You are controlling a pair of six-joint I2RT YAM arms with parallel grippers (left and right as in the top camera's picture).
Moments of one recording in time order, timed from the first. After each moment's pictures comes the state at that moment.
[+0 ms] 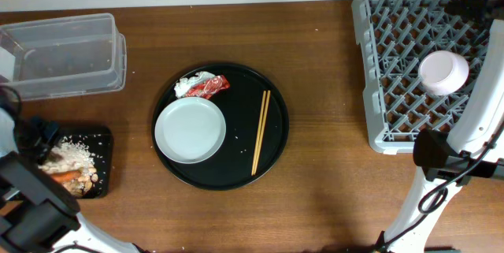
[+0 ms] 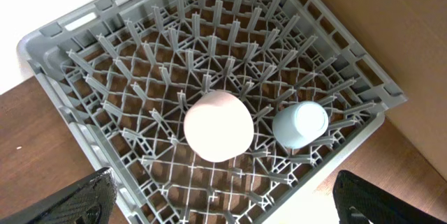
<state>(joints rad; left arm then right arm) 0.70 1.98 1.55 -1.10 -0.05 -0.42 -0.25 2.21 2.97 -1.69 0.36 0.29</state>
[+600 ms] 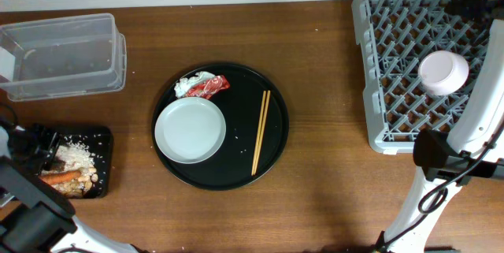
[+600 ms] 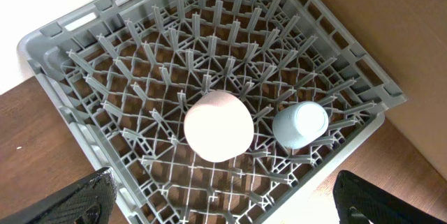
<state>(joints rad) 0.75 1.96 1.48 -1.06 0.21 -0.41 -0.25 2.21 2.97 -1.69 0.36 0.29</state>
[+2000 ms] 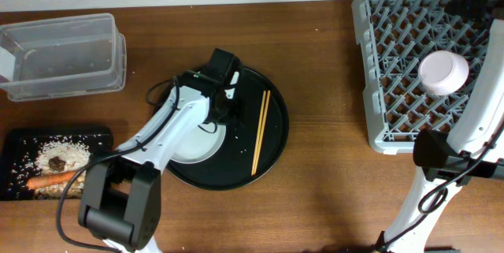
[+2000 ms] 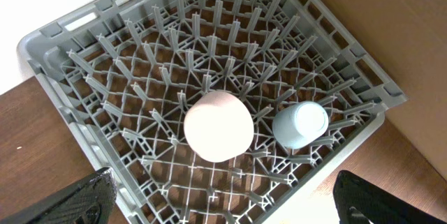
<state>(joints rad) -0.42 1.86 1.39 -0.85 0.06 -0.26 -0.25 2.21 2.97 -1.69 0.36 0.29</state>
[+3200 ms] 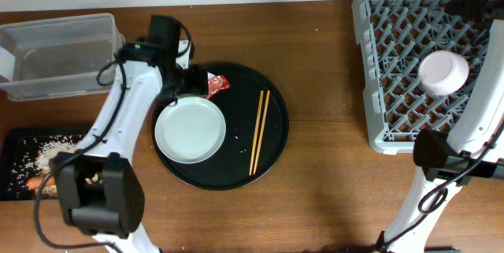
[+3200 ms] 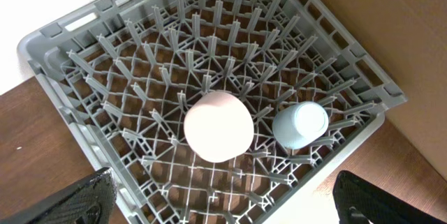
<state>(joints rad) -0.16 1.89 1.63 -1.03 0.14 -0.15 -0.25 2.21 2.97 -1.69 0.36 0.29</state>
